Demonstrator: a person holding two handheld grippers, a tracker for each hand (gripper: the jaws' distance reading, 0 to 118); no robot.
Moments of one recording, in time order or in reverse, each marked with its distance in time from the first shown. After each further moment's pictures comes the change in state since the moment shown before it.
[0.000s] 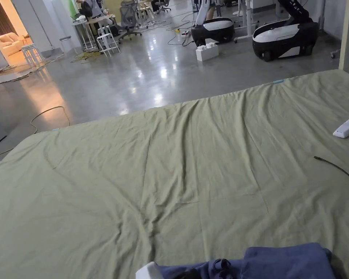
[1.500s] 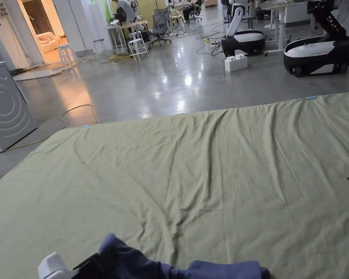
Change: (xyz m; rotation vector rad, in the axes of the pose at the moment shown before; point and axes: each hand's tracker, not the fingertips) left arm -0.074 0.096 0.178 0.356 0.061 0.096; right arm -0.024 0.003 -0.019 -0.042 0.114 0.056
